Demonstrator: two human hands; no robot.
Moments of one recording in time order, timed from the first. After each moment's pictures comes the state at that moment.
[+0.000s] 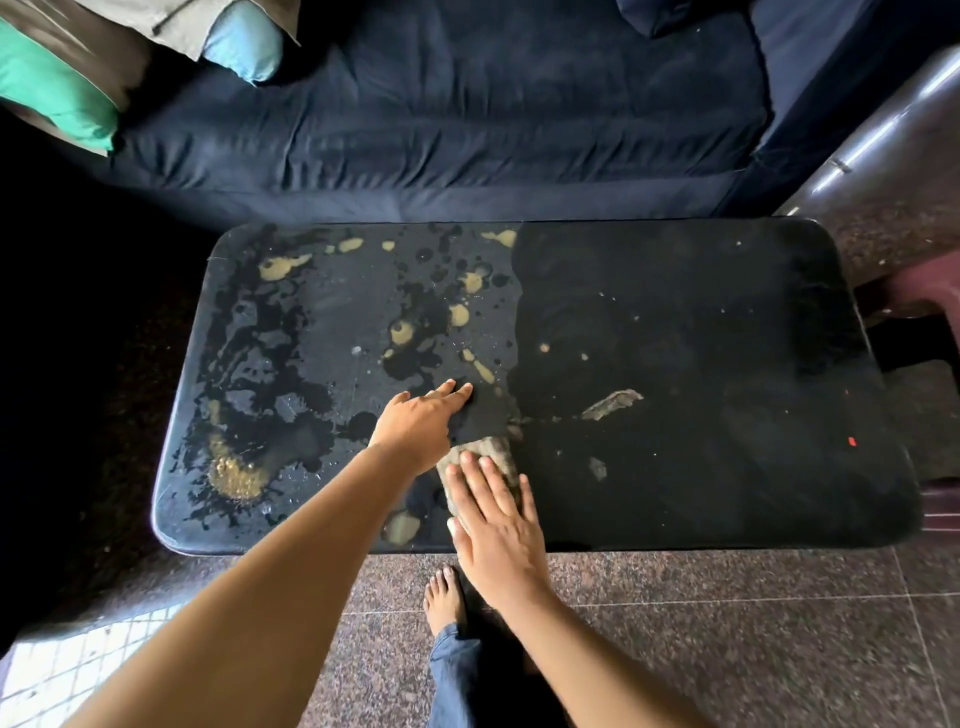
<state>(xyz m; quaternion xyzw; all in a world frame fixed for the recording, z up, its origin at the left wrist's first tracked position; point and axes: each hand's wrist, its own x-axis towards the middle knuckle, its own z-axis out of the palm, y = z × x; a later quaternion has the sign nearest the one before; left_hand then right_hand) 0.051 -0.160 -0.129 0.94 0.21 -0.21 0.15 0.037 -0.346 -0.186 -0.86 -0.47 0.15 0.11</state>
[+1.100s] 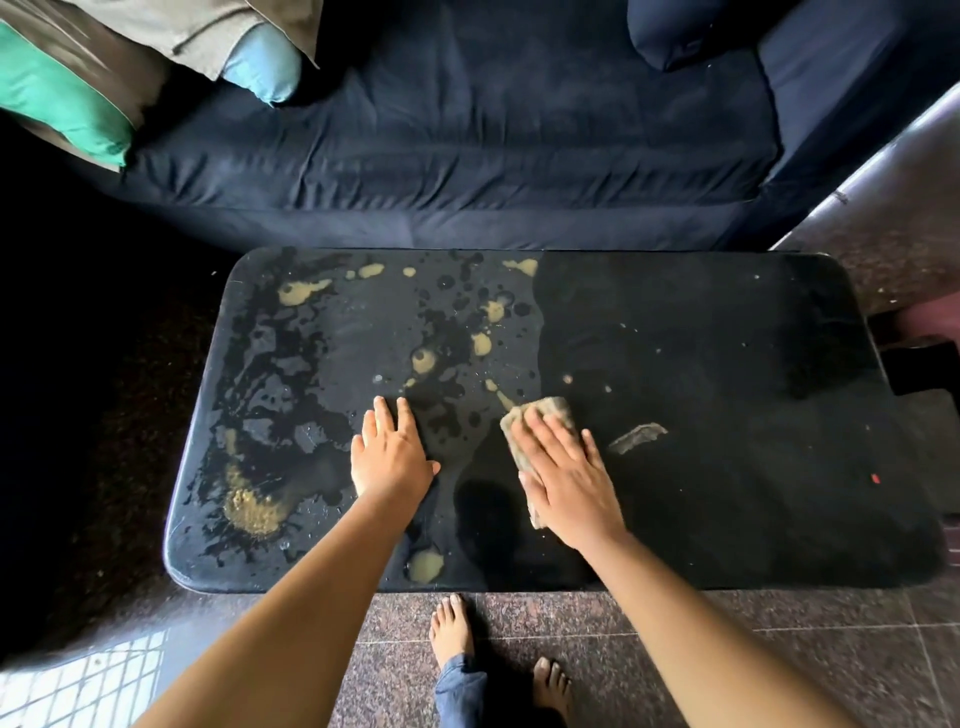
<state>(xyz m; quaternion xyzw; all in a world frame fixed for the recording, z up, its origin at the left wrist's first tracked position) 0.026 -0.137 -0.132 0.85 0.44 -0.24 0.14 0.143 -0.325 -0.188 -0.87 -0.48 0.10 0.04</state>
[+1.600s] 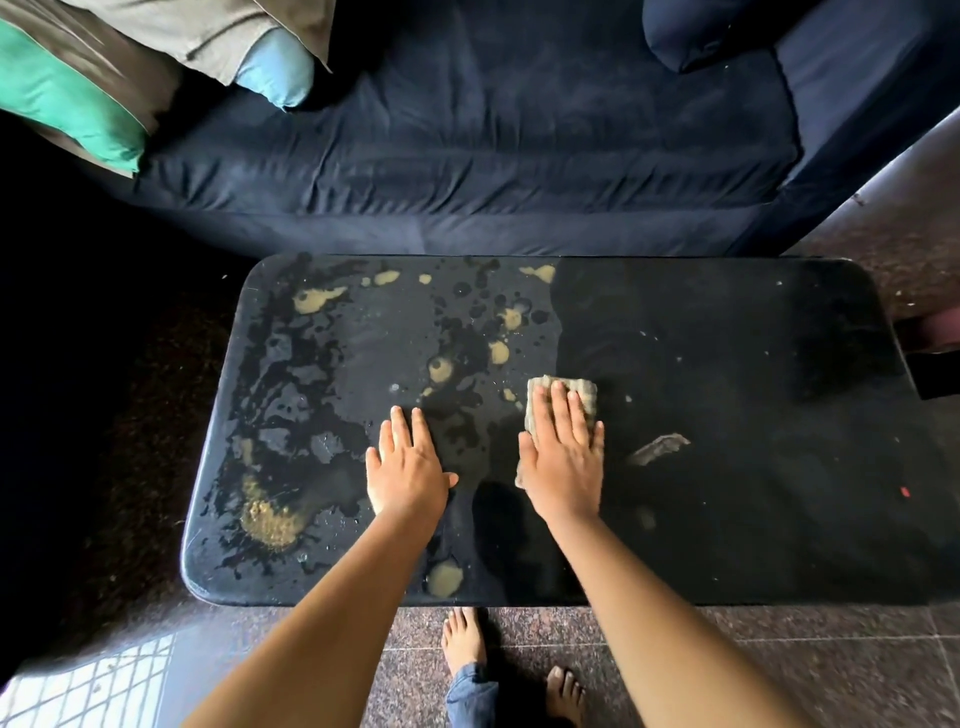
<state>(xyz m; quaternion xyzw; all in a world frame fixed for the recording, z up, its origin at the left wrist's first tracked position) 0.023 -0.138 -0.133 0.85 0.44 -0.25 0.14 0.134 -0.264 -0.188 -0.94 -0.30 0.11 0.09</state>
